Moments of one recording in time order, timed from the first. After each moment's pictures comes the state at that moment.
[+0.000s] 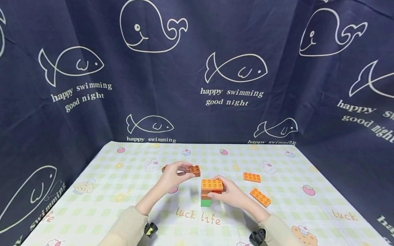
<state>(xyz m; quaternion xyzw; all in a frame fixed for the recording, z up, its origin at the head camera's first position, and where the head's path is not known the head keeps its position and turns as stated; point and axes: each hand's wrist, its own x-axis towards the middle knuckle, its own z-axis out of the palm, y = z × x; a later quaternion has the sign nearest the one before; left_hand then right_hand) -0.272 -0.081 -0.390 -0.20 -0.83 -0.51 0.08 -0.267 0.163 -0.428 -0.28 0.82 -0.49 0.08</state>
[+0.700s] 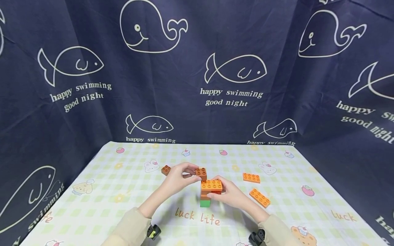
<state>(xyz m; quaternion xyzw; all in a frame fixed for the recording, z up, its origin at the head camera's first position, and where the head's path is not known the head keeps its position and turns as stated) -0.264 -0.068 -0.386 -0.24 -0.82 -0.51 0.07 -0.270 0.163 -0.429 -0.28 0.83 -0.48 0.07</state>
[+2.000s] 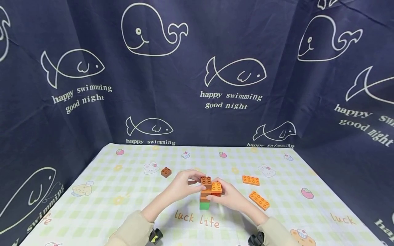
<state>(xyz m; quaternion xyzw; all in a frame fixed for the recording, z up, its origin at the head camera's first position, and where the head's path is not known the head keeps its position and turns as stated) -0.258 -0.056 -0.388 -0.30 -0.83 -0.47 0.03 -0.267 0.163 -0.429 -0.31 0.81 -0.49 0.07</state>
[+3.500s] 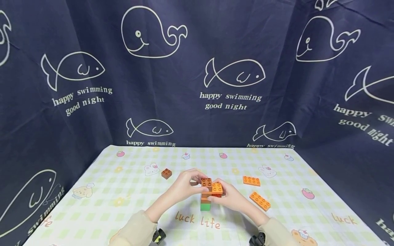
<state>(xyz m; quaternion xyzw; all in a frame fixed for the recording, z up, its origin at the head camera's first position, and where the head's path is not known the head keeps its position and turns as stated) -0.260 -0.050 -0.387 -0.31 -0.83 -0.46 0.06 -0.267 0.163 -0.428 -0.31 0.81 -0.49 0.06</state>
